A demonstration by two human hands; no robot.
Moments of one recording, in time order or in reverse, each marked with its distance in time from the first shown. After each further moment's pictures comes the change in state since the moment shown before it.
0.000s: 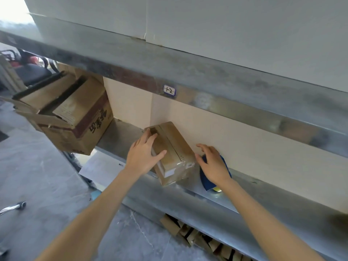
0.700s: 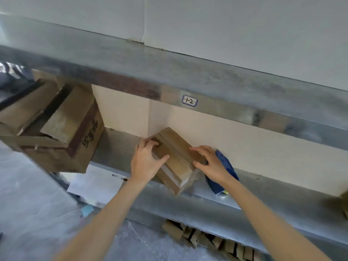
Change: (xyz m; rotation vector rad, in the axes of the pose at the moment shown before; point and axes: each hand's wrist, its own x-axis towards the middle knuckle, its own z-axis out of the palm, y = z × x) left_hand 0.027 -0.025 0.006 -0.300 0.043 -0.049; right_hand 0.014 -0.028 0.016 0.256 -0.101 0.069
